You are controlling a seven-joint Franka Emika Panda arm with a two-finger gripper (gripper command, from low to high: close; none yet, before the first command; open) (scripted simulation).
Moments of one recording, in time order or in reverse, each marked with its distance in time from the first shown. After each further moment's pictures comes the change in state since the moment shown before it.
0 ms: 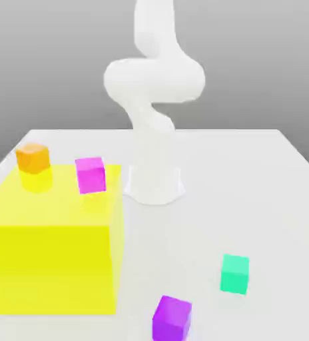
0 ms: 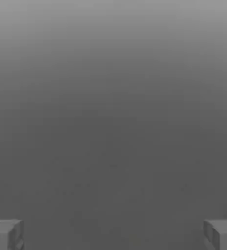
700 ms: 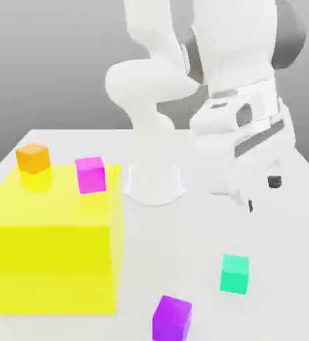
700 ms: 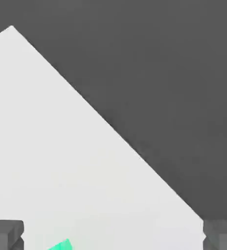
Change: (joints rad) arm 0.428 0.581 -0.115 -0.266 0.242 0.301 -0.746
